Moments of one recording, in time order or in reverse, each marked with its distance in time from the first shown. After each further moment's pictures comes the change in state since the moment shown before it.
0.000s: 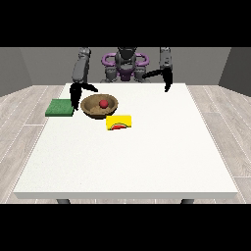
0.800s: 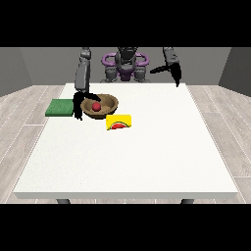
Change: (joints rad) left arm 0.034 0.071 0.039 -0.183 0.030 -0.109 0.067; right arm -0.125 -0.039 -0.043 0.322 -0.027 0.000 -0.171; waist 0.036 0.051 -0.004
